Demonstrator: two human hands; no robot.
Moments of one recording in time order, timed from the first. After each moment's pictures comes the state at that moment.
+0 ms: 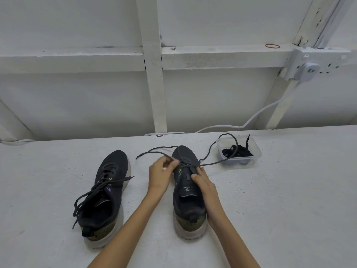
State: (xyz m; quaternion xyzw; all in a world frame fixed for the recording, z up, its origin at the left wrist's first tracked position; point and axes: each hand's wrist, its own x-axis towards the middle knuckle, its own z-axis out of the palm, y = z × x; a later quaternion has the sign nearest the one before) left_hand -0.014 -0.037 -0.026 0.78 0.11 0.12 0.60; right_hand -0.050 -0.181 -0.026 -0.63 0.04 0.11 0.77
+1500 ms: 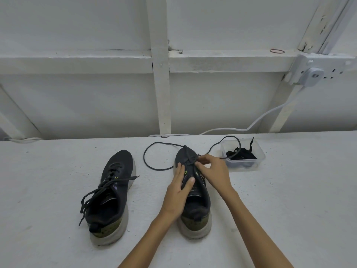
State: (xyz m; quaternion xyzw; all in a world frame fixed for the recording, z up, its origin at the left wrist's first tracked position) left_hand -0.062 -0.066 -0.030 0.80 0.05 -0.01 0.60; right_hand 0.020 -0.198 -0.018 -0.90 -0.08 -0.05 0.43
